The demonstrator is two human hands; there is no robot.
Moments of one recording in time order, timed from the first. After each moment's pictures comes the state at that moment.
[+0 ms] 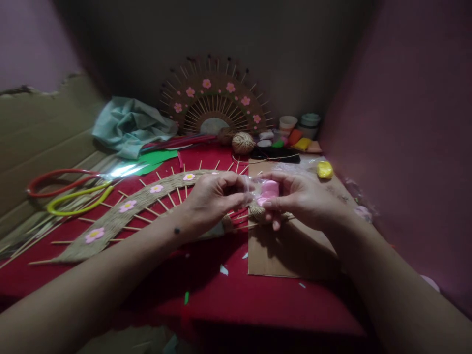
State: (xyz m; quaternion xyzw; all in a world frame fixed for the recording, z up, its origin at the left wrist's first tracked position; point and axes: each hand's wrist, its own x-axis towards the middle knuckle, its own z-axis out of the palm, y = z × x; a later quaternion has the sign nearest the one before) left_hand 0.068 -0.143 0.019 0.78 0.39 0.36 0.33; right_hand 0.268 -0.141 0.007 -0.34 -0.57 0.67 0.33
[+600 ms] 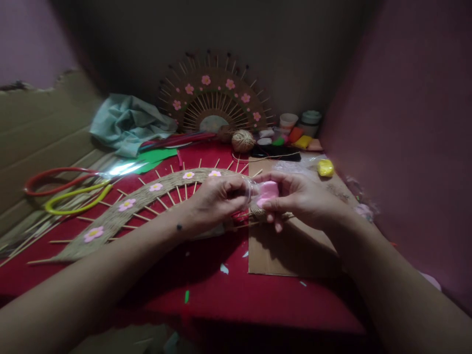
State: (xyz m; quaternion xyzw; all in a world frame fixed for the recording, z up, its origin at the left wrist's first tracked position) left_hand 0.063 -0.134 0.005 0.82 0.36 0.31 0.32; right_hand 0.266 -0.143 0.010 -0.36 -0.57 0.67 0.31
